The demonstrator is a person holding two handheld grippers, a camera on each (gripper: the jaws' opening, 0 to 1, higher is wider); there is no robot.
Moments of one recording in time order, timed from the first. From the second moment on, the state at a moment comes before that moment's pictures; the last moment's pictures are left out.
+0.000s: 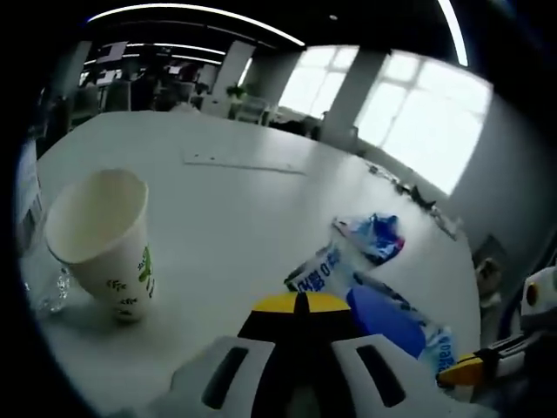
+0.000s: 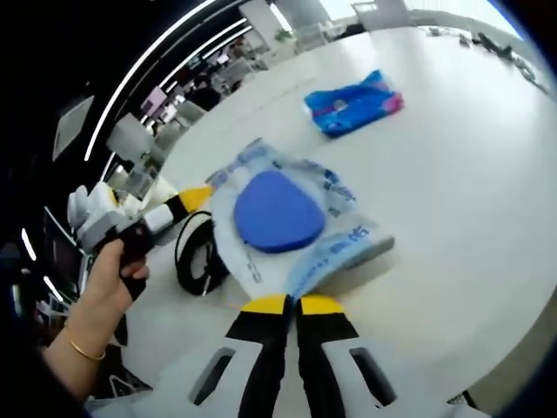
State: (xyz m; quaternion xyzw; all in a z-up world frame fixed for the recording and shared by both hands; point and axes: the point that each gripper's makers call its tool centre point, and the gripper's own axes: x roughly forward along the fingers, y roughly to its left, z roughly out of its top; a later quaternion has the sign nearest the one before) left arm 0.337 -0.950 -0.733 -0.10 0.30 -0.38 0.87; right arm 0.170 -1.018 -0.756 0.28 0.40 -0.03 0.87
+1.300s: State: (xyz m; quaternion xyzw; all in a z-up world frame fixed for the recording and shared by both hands) left arm 0.320 -0.888 -0.709 -0.16 0.28 -0.30 0.89; right arm 0.253 -1.054 -0.709 0.05 0.38 0.08 0.92
